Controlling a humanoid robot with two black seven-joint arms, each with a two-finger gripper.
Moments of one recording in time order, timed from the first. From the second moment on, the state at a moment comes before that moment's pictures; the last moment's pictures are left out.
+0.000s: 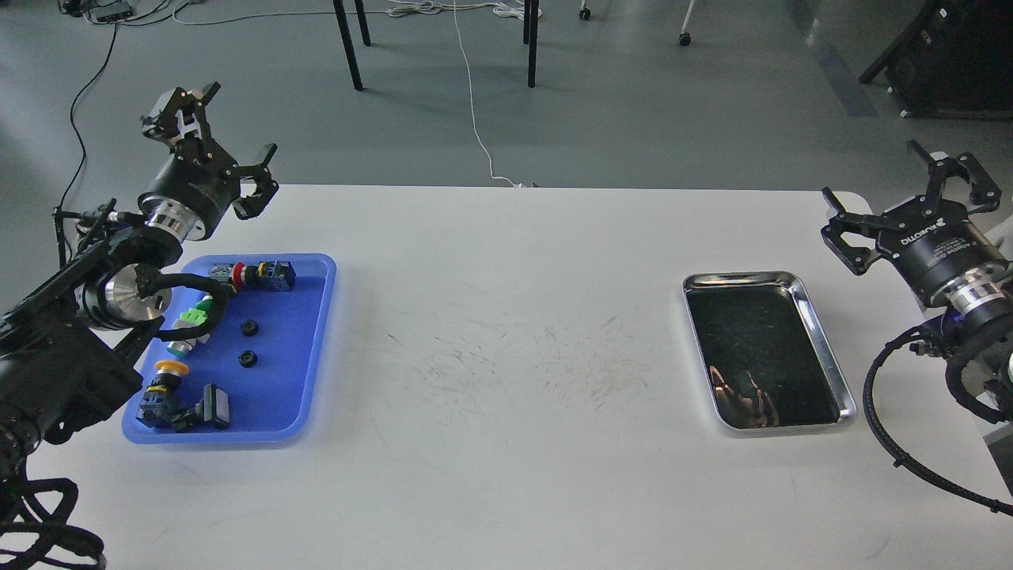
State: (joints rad) left arm -0.73 0.39 -0.84 -0.63 0.09 -0.36 -0.28; right arm 0.35 -0.63 1.07 1.07 0.40 0.40 -0.01
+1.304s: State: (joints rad) left arm -0.73 0.43 -0.85 -0.63 0.08 -0.37 -0.28; right arm 0.35 -0.64 1.07 1.07 0.40 0.40 0.03
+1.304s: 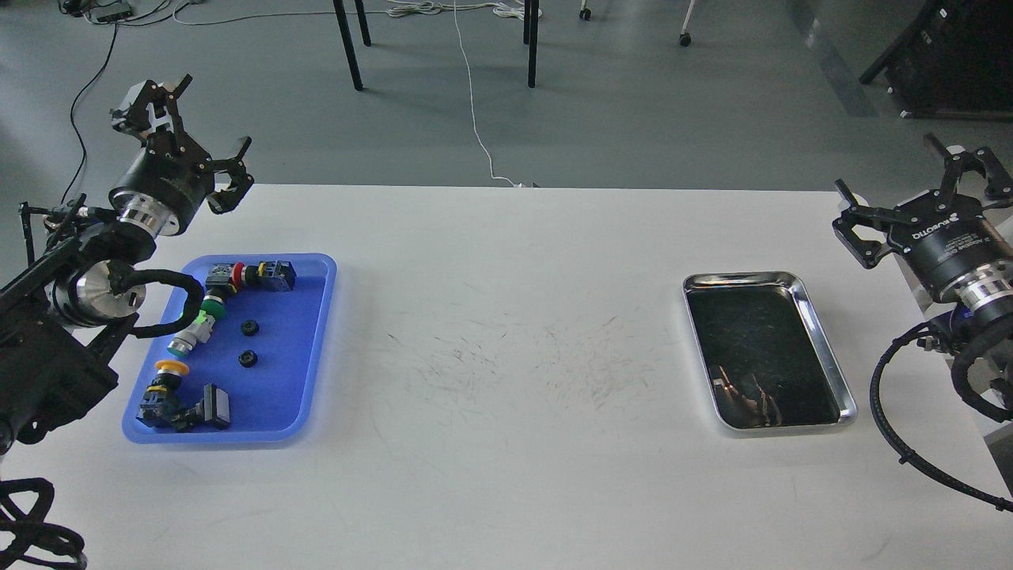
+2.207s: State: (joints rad) left arm -0.48 0.90 -0.76 -1.25 0.52 -0.35 -0.27; right arm 0.36 -0.66 1.07 1.07 0.40 0.40 0.03
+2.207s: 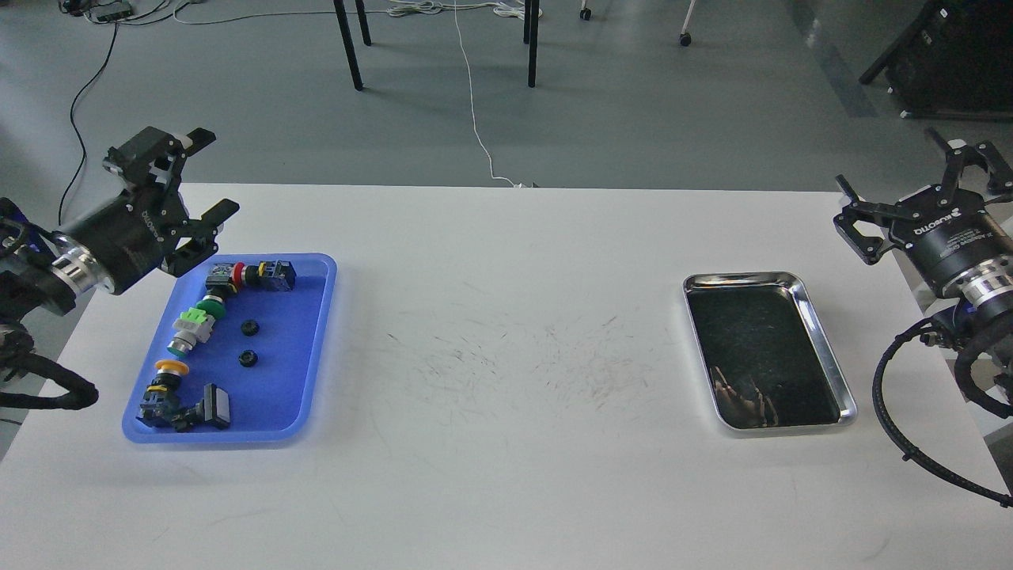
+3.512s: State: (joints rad) left arm -0.51 0.75 -0.55 -1.09 2.00 -0.08 -0.29; right arm 0.38 -0.67 1.07 1.07 0.36 0.40 0.04
